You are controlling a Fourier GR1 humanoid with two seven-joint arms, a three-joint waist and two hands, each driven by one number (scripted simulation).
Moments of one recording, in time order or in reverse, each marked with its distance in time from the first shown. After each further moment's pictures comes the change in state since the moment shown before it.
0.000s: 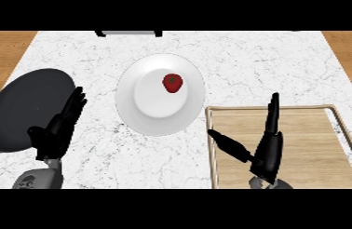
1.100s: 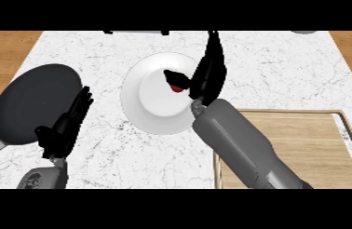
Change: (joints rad) left arm -0.010 -0.003 -0.037 0.012 0.004 -0.005 -0.014; right arm -0.707 0.292 -0.105 0.557 0.655 0.149 0.808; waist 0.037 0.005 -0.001
